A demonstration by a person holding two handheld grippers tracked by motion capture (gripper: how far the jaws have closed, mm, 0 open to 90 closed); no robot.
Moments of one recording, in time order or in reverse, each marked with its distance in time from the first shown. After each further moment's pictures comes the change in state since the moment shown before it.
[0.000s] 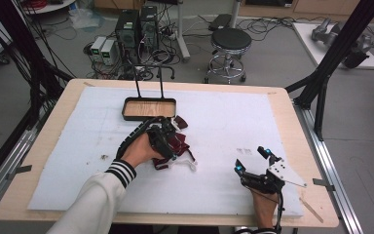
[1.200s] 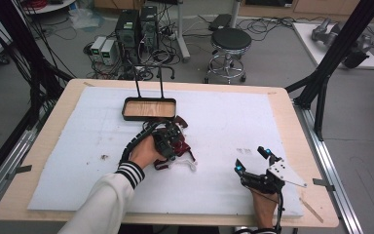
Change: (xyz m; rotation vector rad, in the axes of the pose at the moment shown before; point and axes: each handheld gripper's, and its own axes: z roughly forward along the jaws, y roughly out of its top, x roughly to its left) left arm -0.008 0.005 0.017 0.105 -0.027 -0.023; right arm 0.000 0.000 0.000 -0.002 -0.002 0.000
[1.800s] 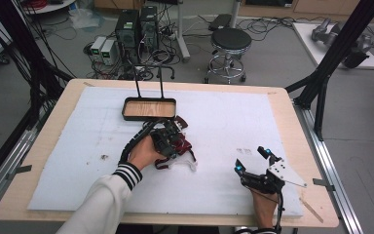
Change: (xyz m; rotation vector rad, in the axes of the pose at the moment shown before) left arm -0.002 -0.002 -0.014 -0.080 -0.005 -0.016; right arm 0.000 0.000 0.000 0.001 0.000 0.005
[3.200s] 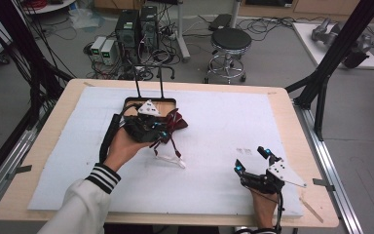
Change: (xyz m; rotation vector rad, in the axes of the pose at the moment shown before) left arm 0.014 -0.033 -0.086 -0.459 0.077 -0.110; right arm 0.001 0.000 0.000 0.002 0.001 -0.006
